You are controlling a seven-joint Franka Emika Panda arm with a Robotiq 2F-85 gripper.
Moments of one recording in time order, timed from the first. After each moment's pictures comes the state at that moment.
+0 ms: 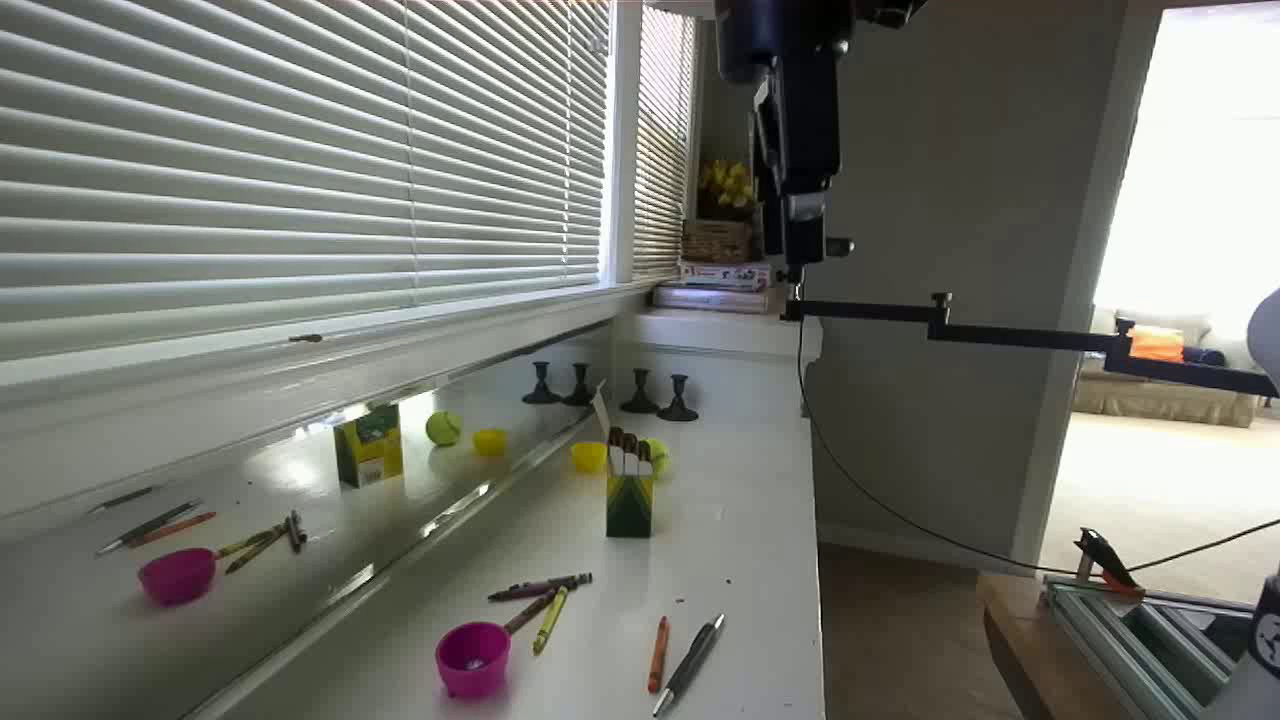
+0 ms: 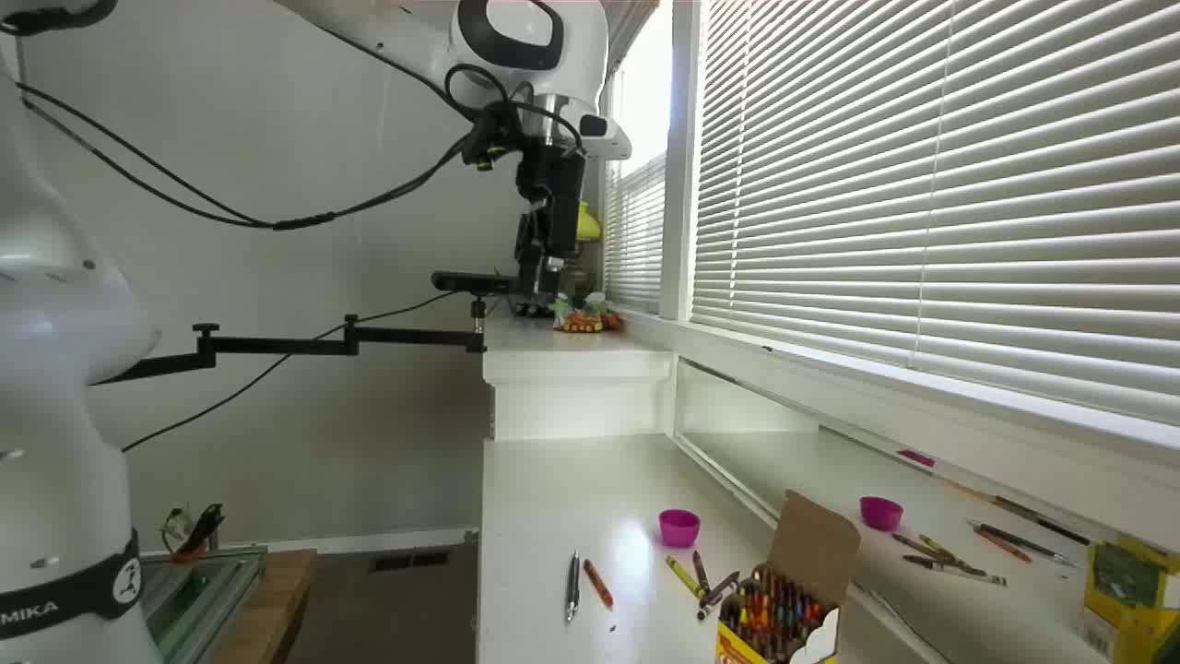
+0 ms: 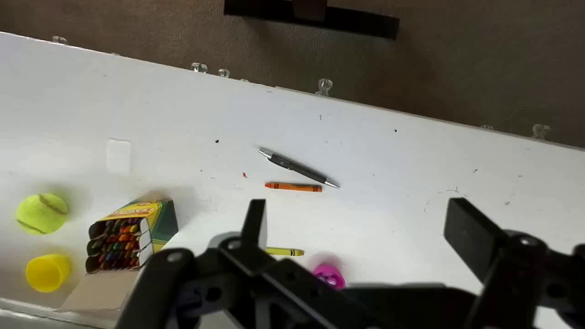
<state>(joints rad) 0.05 -0.28 0.13 -2.06 -0.04 1.66 0.06</state>
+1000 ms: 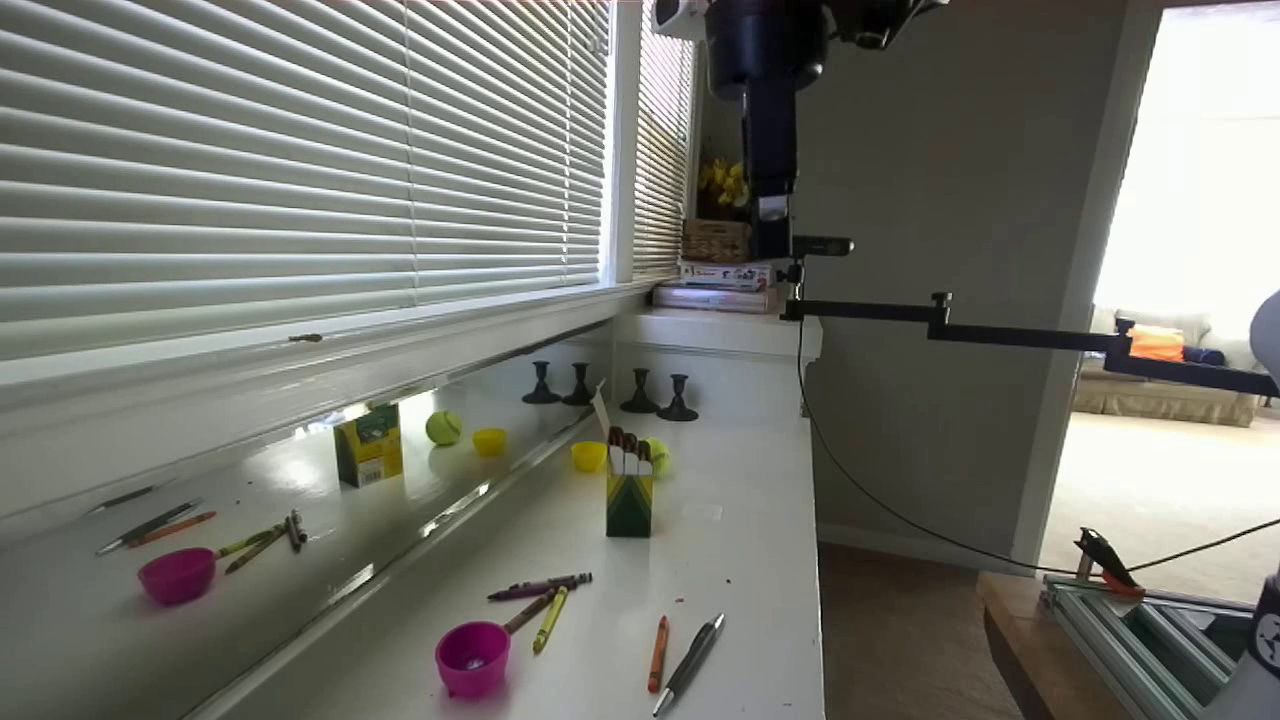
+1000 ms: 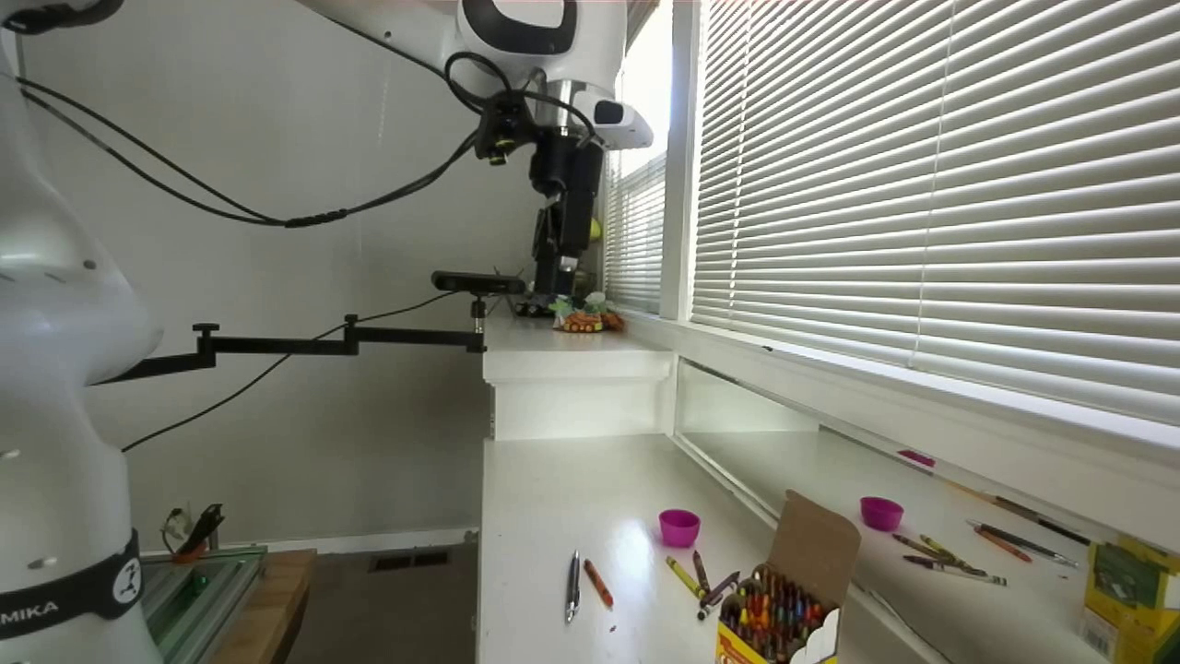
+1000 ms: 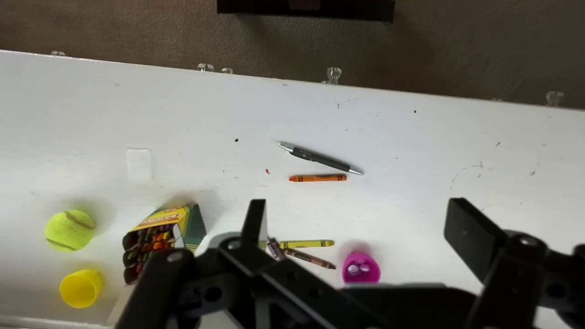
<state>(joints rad) 0.03 -0.27 0.06 -2.06 -0.03 1.68 0.07</state>
